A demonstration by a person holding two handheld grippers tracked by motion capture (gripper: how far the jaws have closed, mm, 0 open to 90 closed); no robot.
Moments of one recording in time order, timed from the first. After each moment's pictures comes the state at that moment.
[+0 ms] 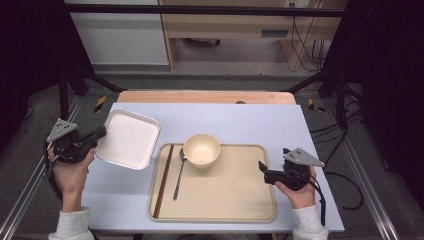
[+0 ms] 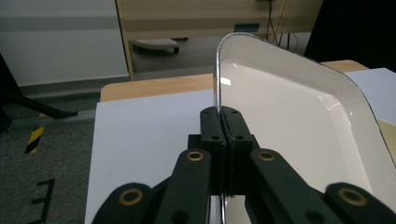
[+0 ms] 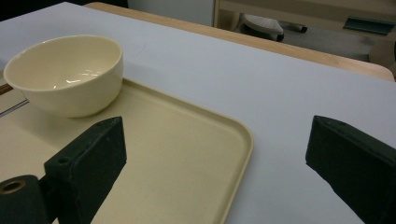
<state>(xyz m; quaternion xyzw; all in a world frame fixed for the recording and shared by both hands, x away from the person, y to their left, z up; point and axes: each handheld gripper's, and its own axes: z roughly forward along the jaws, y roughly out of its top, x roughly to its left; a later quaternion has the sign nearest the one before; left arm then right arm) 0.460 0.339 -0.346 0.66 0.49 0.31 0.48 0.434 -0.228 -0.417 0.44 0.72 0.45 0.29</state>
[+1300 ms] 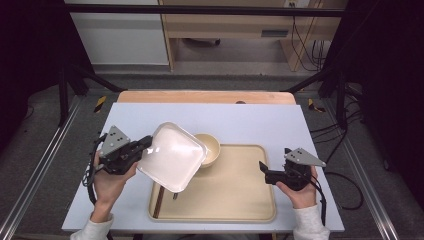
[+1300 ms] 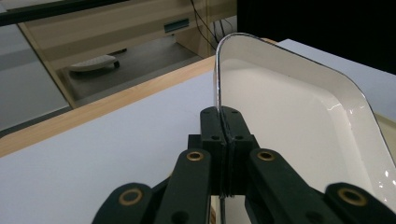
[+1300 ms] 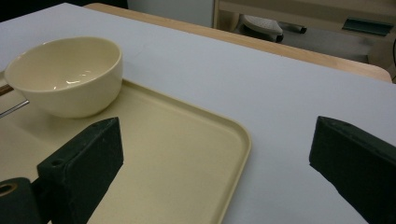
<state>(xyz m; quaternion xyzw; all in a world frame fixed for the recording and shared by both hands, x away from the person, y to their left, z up) 0.434 0.223 -0.335 0.75 0.35 0.28 0.48 0.433 -0.230 -0.415 0.44 0.72 0.45 0.29</state>
